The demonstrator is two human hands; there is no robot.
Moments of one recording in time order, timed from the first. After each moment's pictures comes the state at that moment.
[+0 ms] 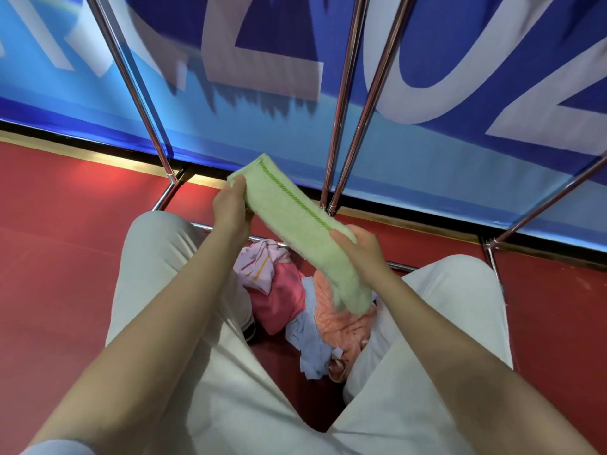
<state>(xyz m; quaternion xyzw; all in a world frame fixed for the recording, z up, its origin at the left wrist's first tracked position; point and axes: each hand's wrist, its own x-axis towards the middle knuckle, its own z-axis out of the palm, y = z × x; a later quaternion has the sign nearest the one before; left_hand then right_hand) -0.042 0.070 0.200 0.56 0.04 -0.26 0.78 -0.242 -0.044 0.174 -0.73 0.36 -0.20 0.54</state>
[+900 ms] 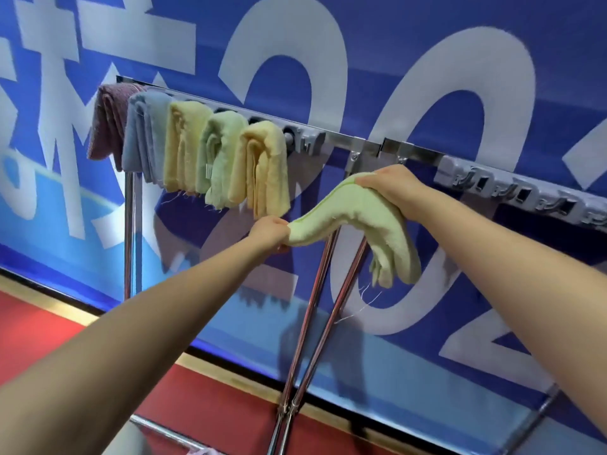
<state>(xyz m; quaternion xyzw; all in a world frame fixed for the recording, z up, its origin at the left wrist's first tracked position) 0.051 -0.084 0.468 0.72 -0.28 -0.19 0.61 -0.110 -0.203 0.602 -0.86 0.27 -0.26 0.33</state>
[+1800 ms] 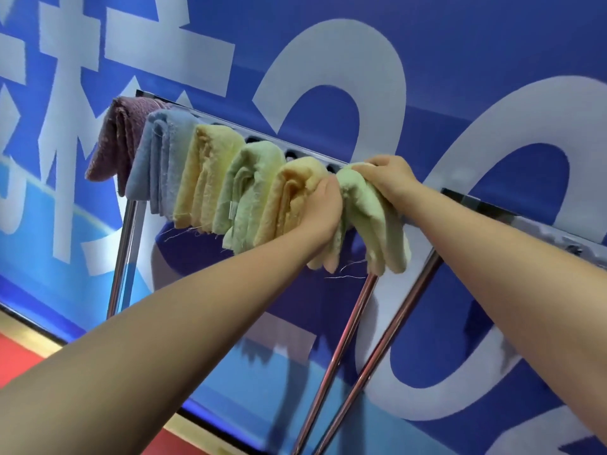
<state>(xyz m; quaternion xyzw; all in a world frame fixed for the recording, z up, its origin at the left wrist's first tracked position) 0.110 -0.139 0.556 0.56 -0.30 -0.09 0.77 0.057 -0.236 0.638 -0.86 0.23 -0.35 0.30</state>
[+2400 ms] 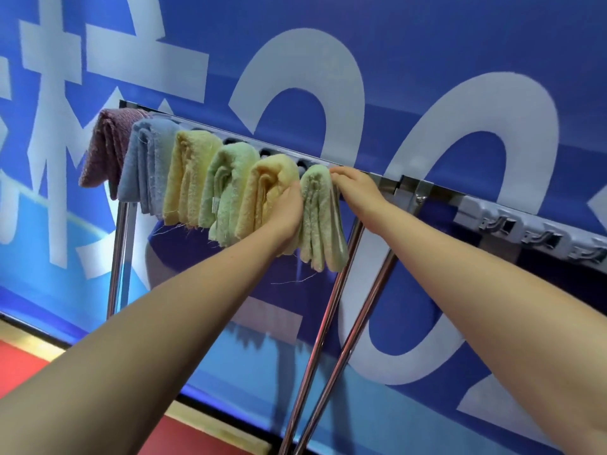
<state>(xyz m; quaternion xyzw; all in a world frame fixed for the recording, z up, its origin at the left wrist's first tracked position) 0.080 -0.107 0.551 0.57 -0.29 -0.12 0.75 0.010 -0.201 0.607 -0.85 0.16 -0.35 0.37</state>
